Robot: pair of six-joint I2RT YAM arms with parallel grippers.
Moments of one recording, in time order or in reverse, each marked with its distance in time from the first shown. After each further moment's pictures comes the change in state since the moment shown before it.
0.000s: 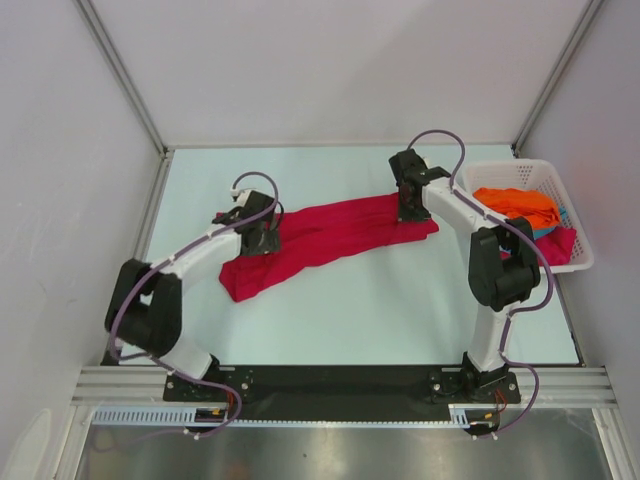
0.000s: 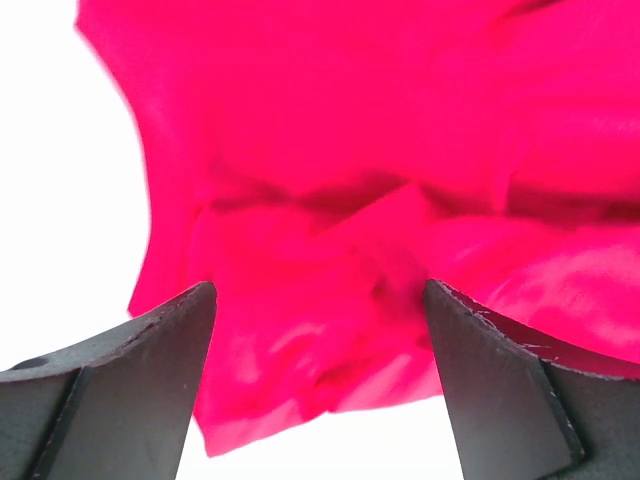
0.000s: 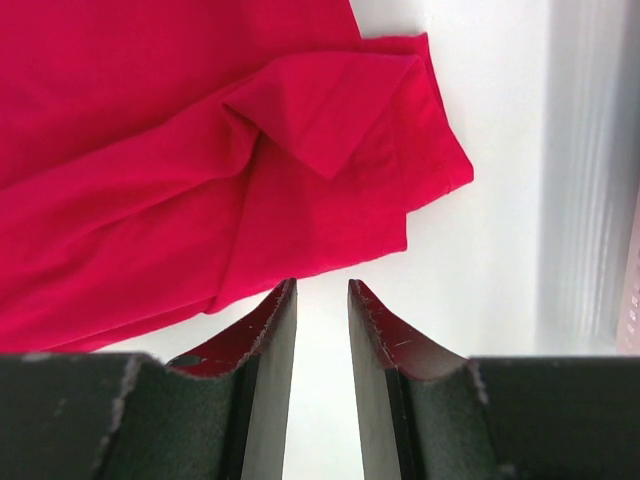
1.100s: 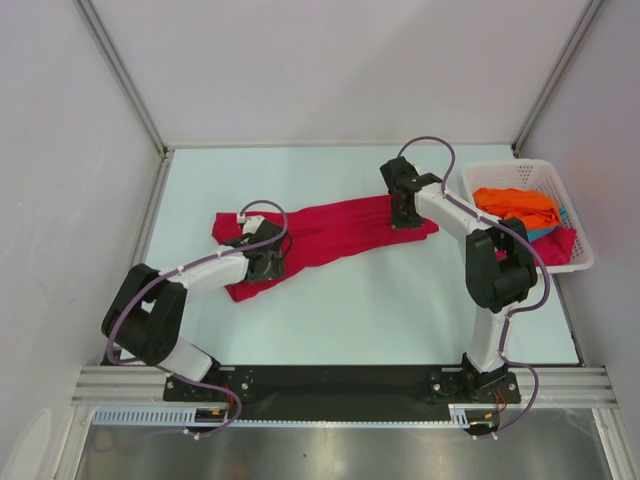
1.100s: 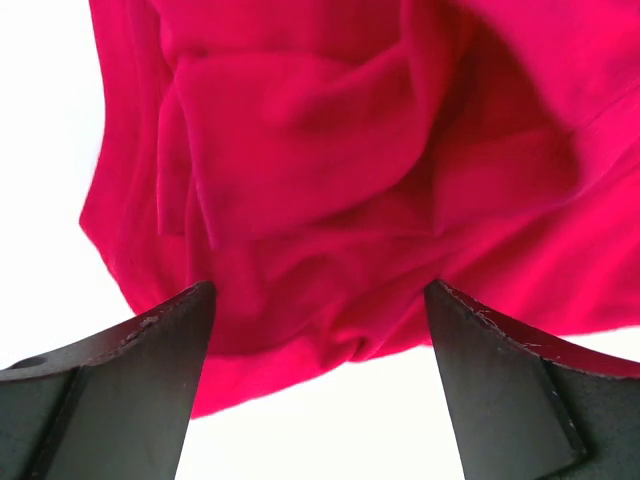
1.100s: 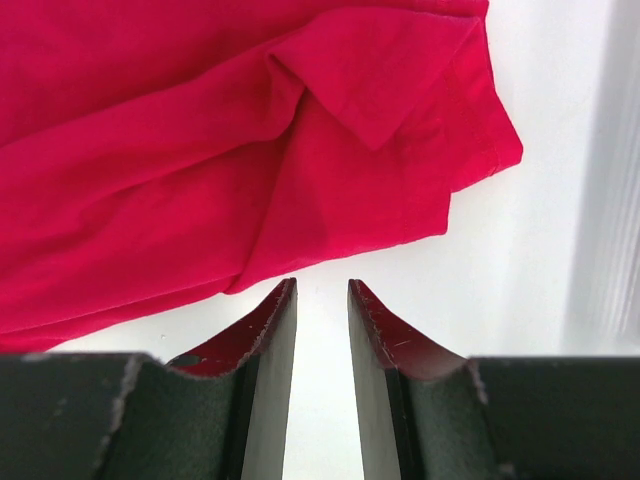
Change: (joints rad) left arm -0.109 -0.098 -0.252 0.041 -0.043 -0.106; right arm 0.047 0.000 -0.050 0.021 -0.003 0.002
